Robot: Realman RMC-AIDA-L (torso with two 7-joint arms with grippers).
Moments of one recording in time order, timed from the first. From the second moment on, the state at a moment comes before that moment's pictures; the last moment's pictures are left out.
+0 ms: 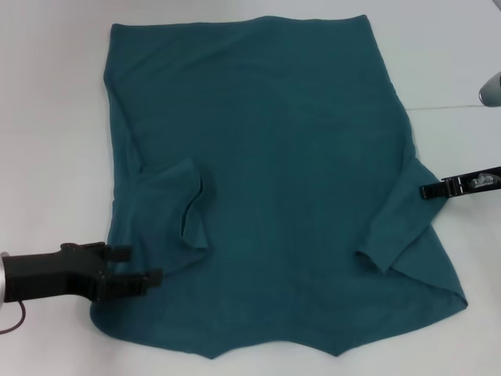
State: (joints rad) left arm -0.40 -2.14 0.85 1.02 2.12 1.47 -1.84; right arm 0.67 2.06 -0.84 -0.82 -2.76 -0.90 2.48
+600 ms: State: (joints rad) left arm -0.41 -2.14 0.85 1.01 2.12 1.47 -1.84; right arm 0.69 2.07 -0.85 -0.78 -2.76 -0.85 2.47
